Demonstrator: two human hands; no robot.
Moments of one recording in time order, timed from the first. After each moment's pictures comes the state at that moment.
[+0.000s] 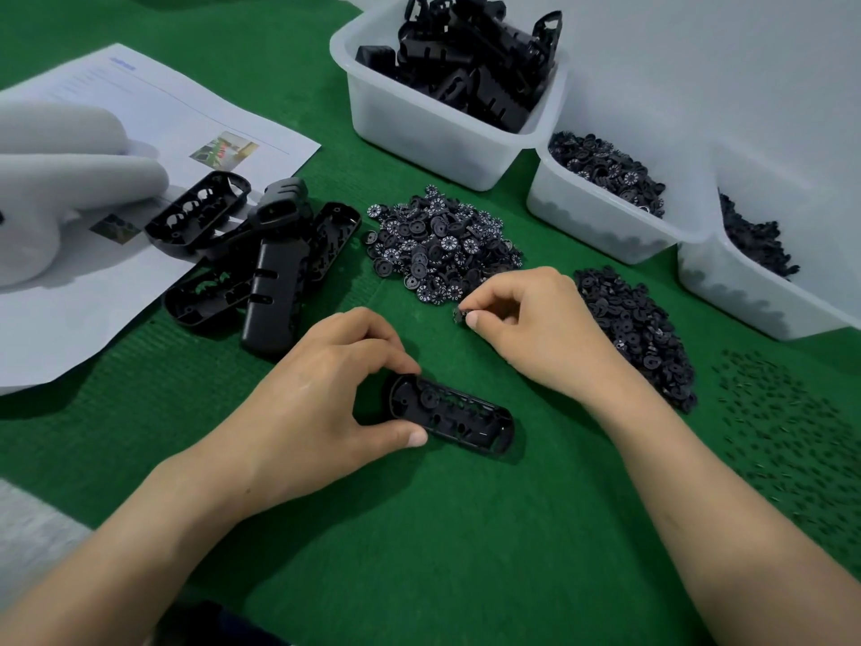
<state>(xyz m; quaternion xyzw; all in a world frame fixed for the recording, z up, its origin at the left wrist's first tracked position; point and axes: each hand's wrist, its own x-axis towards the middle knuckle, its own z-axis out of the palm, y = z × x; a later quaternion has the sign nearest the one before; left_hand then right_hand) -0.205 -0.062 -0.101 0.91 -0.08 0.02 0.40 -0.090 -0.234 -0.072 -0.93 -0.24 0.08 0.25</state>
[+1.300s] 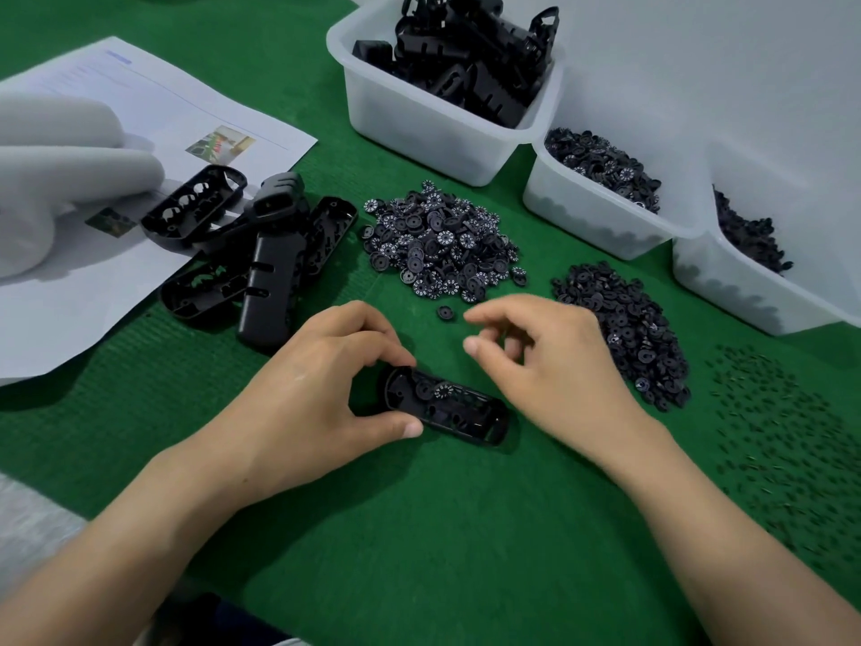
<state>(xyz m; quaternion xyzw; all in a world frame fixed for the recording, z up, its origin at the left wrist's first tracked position) -0.205 -0.061 -0.104 0.91 -0.08 0.03 0.41 -0.124 -0.250 -0.075 -0.91 -0.32 -0.03 0.28</state>
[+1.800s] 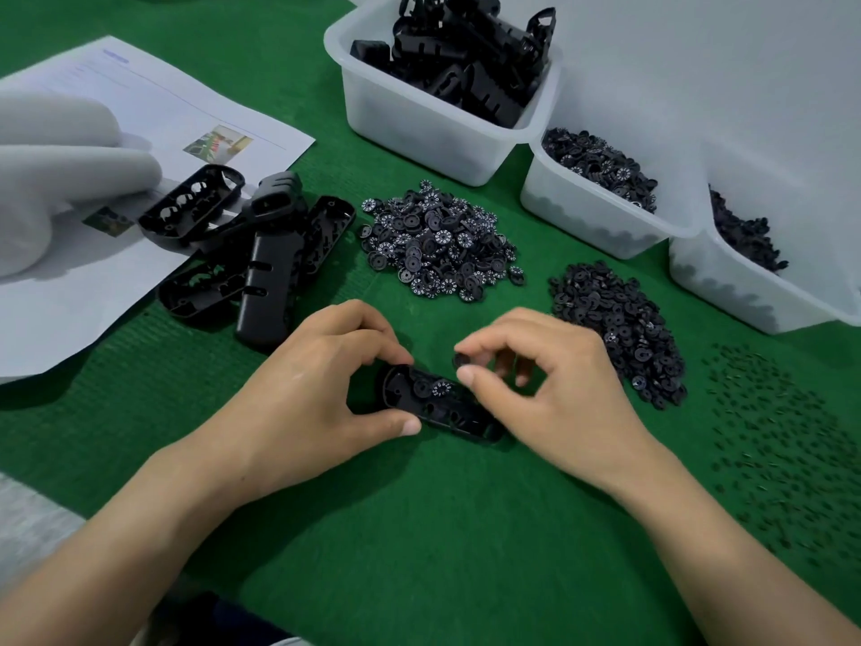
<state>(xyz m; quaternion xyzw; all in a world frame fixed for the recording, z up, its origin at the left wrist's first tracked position) -0.204 -0.061 -0.105 0.91 -0.08 0.04 0.41 -0.142 -0.257 -0.070 -0.88 -0.34 -0.01 0.34</state>
